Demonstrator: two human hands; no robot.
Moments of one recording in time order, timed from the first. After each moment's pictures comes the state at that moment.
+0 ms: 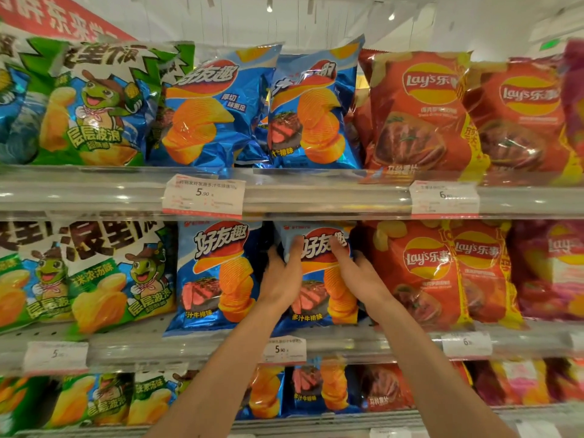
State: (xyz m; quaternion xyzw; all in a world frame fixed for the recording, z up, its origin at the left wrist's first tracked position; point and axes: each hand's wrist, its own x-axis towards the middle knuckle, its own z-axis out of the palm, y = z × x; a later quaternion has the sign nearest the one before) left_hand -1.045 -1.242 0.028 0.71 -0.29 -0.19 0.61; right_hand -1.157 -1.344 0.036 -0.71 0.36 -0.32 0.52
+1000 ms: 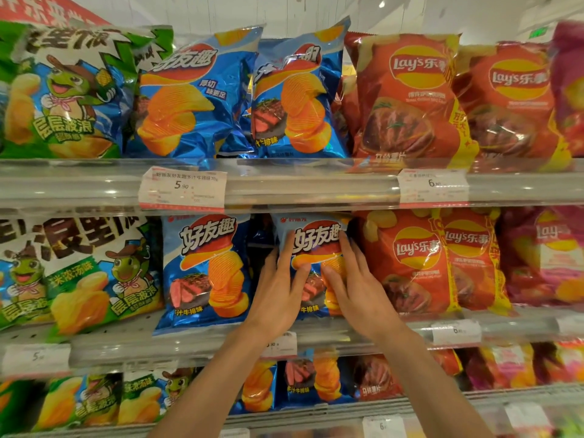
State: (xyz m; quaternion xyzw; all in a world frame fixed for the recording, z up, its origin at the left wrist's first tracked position) left_hand -1.060 -1.219 0.003 0.71 -0.51 -0.04 0.48; right_hand -1.199 -1.326 0.004 -0.88 0.26 -0.33 0.21
